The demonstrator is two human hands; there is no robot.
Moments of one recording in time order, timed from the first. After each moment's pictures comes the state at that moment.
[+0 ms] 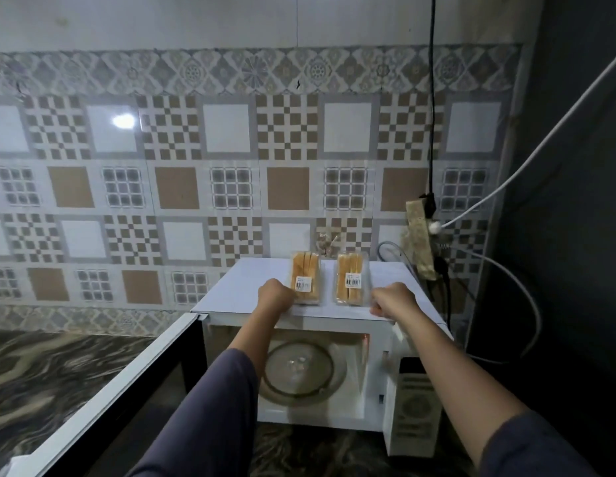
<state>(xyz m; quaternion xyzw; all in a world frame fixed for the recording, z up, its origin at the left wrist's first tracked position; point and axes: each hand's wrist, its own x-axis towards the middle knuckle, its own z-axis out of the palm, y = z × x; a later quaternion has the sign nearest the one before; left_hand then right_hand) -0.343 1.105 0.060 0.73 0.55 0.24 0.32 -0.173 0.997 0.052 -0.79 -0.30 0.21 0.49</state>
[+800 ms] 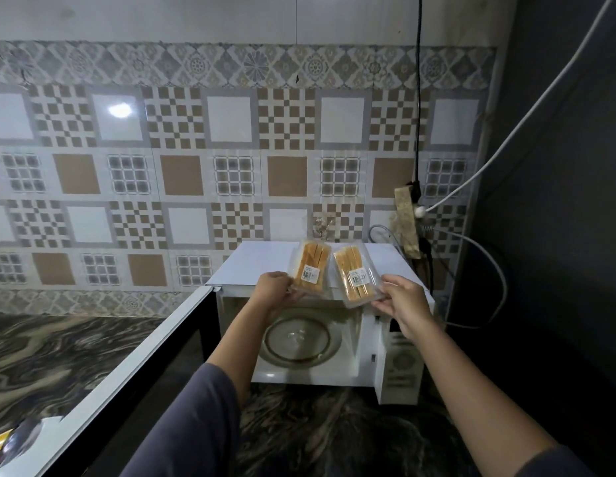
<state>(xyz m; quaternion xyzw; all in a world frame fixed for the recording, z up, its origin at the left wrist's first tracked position) -0.405 1.039 0.059 0.57 0.36 0.33 0.66 -0.220 0.924 0.030 -0.60 -0.24 0.26 0.71</state>
